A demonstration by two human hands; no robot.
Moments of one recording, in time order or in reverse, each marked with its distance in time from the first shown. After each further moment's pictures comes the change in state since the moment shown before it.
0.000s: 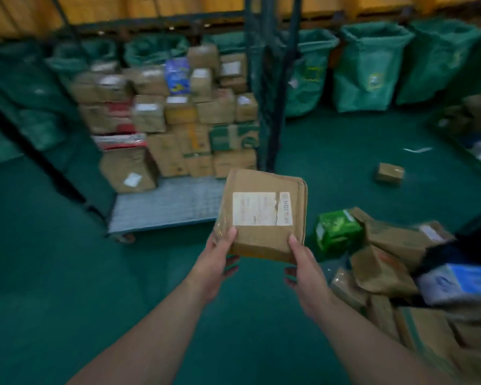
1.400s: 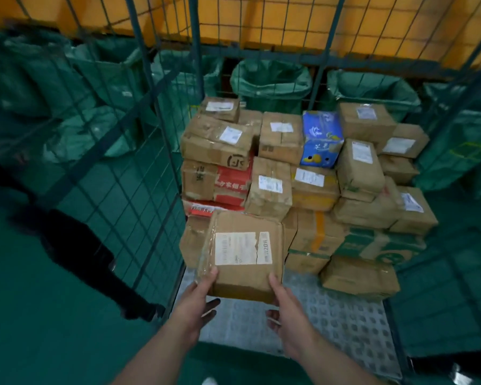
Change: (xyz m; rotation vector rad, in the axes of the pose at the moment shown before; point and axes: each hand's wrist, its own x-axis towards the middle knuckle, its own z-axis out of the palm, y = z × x) left_hand 0.496 0.358 -0.560 -0.281 0.353 -0.130; right_hand 0.464 -0.167 0.726 -0.182 -0.220 0.290
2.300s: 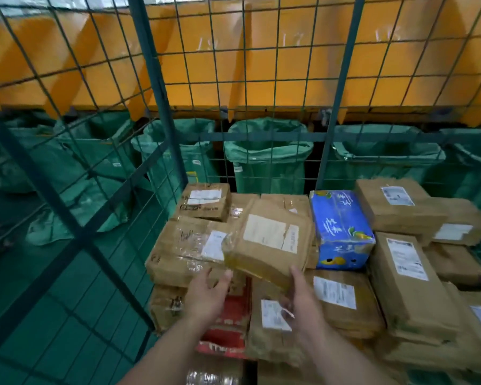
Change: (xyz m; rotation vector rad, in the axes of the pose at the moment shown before) left_hand 0.281 0.316 0.177 0.694 0.238 0.386; right_hand 0.297 -0.351 0.057 0.269 0.114 -0.172
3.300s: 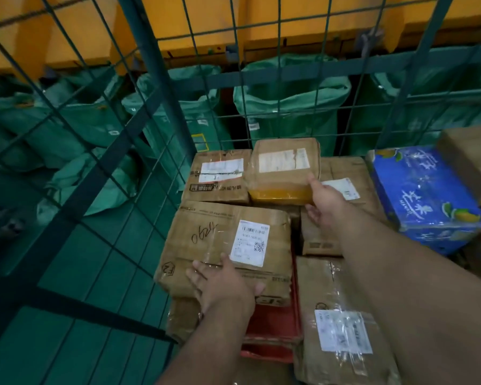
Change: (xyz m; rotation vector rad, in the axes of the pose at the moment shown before) left_hand 0.164 -0.013 0.021 0.830 -0.100 -0.245; right_hand 0.237 -0.095 0.145 -0.389 0.076 -0.065
